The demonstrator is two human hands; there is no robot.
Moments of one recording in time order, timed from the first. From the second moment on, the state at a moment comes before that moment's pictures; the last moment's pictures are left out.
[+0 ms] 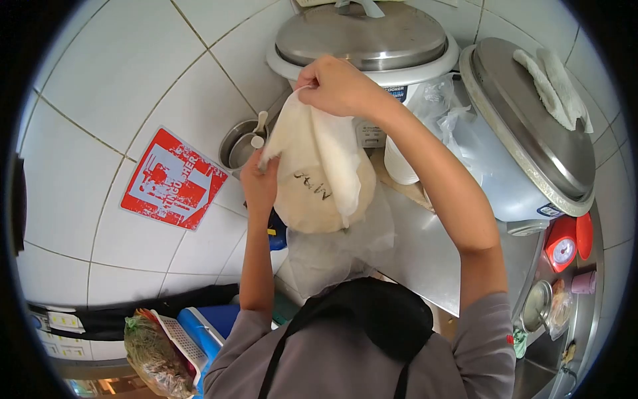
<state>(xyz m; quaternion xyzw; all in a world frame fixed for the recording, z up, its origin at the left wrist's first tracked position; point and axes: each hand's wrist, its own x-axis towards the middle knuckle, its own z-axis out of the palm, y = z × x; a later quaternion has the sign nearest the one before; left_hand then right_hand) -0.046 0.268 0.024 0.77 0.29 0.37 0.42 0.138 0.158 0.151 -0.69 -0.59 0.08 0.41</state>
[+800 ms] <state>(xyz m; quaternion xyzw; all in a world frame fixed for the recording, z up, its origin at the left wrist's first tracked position) -0.136 0.245 -0.101 0.89 0.20 0.24 0.32 0.110 0.084 -0.062 -0.66 -0.52 0.27 0.47</state>
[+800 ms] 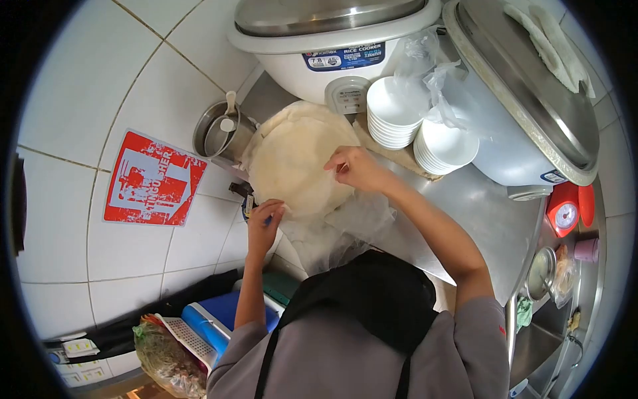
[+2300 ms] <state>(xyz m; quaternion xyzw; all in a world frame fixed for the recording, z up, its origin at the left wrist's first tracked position) 0.080 -0.025 -0.104 0.93 -0.12 0.11 0.32 0.034 -0.335 -0.093 -0.88 0.14 -0.12 0.44</state>
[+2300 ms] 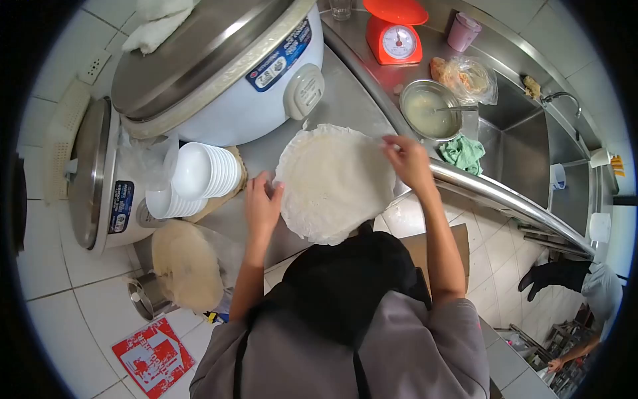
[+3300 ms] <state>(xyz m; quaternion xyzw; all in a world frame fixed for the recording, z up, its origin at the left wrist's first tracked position) 0.074 -0.093 0.023 0.84 -0.12 0.24 0.47 0.076 -0.382 0.030 -0.85 -0.06 -0.25 0.47</state>
